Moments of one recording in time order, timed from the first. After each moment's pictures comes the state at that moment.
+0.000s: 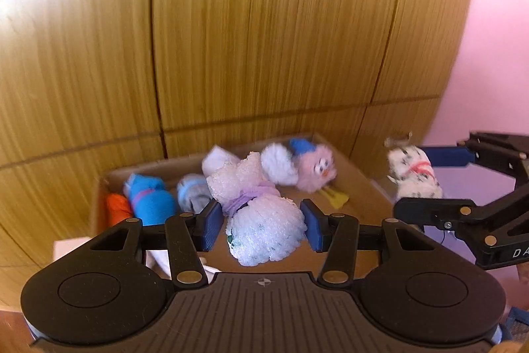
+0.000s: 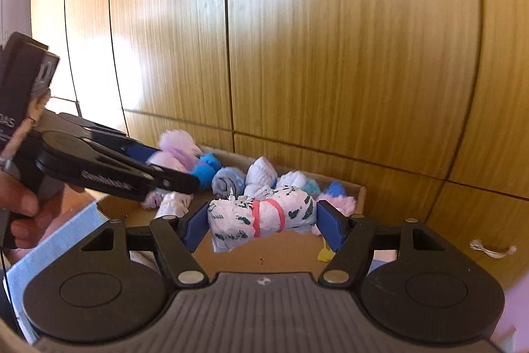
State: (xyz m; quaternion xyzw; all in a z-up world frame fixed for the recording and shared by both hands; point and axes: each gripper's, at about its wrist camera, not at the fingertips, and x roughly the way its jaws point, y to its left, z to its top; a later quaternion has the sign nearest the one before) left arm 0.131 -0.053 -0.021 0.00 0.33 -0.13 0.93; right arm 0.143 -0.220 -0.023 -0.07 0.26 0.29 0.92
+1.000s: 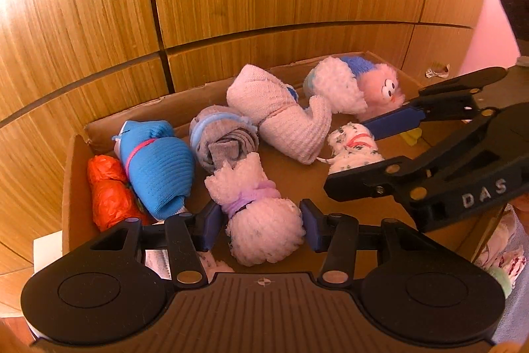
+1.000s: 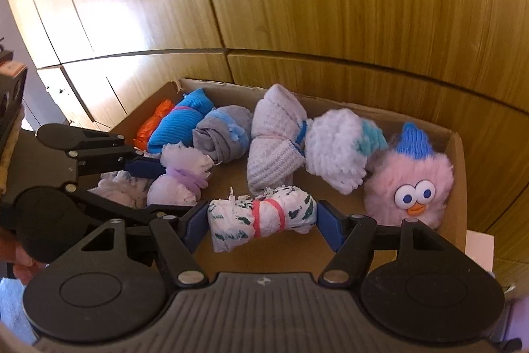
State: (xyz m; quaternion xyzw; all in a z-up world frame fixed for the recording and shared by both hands) left arm 0.186 -0.032 -0.099 0.06 0.40 -0.13 0.90; right arm 0.246 -0.162 -0.097 -0.04 0.41 0.32 0.85
